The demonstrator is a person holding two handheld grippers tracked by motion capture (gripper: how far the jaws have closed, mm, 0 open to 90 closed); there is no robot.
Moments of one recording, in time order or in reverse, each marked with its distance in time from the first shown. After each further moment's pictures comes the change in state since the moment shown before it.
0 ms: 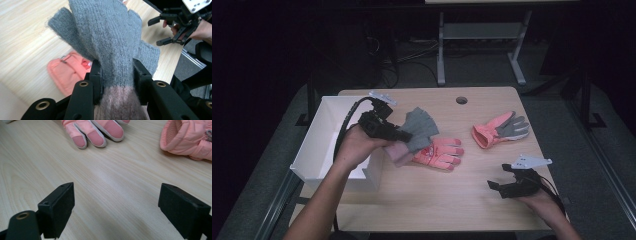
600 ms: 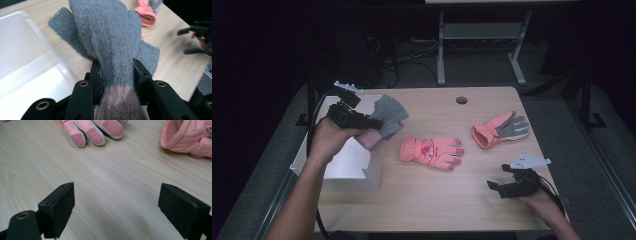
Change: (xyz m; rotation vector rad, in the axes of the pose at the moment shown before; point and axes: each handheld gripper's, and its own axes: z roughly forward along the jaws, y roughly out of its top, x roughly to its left) left arm 0.050 -0.022 -0.049 -0.060 0.163 -0.121; right arm 0.001 0.000 0.002 0.012 -0.004 0.010
